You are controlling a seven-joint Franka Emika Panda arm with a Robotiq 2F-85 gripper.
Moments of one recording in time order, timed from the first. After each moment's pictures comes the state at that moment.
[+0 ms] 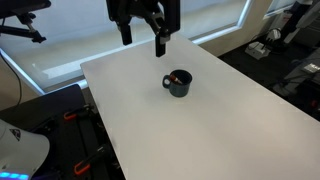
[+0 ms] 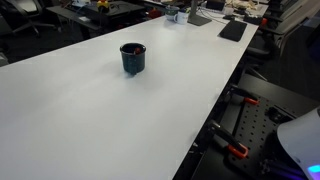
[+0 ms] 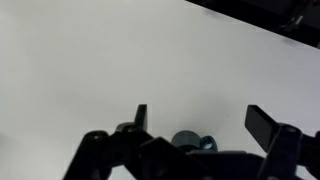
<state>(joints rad) -0.01 -0.44 -0.16 -2.45 -0.22 1.97 -0.39</state>
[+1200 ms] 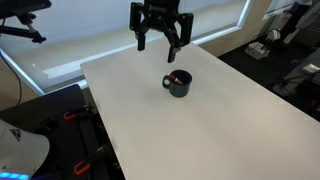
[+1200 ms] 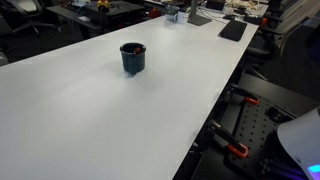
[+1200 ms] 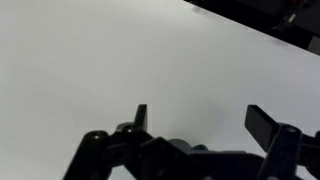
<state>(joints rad) 0.00 -0.16 -0.12 -2.27 -0.17 1.92 -0.41</state>
